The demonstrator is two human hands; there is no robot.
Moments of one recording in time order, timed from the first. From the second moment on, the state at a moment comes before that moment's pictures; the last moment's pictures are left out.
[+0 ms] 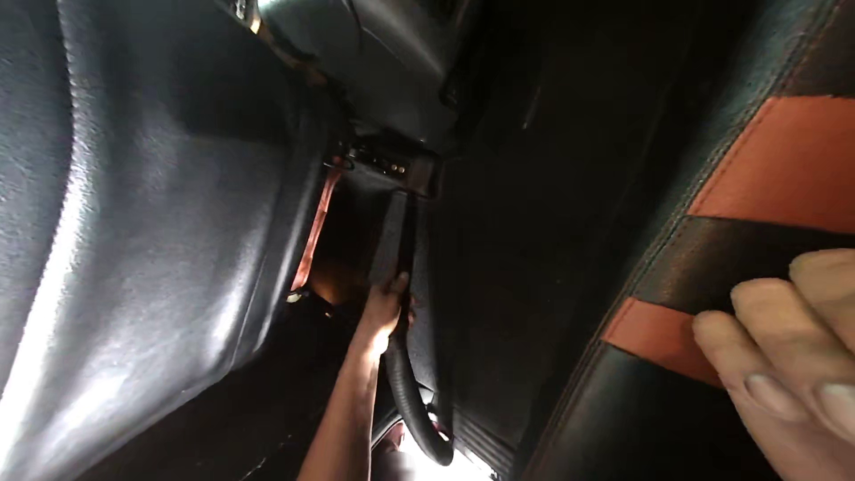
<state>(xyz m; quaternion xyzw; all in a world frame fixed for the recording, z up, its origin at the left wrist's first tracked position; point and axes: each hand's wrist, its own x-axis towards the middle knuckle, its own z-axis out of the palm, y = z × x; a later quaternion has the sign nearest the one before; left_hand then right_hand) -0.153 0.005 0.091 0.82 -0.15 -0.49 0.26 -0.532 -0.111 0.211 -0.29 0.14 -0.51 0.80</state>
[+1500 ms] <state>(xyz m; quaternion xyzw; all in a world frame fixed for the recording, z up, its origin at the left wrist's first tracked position) -0.224 -0.030 0.053 0.75 -0.37 -0.50 0.21 -0.522 -0.109 0.208 -0.31 0.10 -0.56 0.76</state>
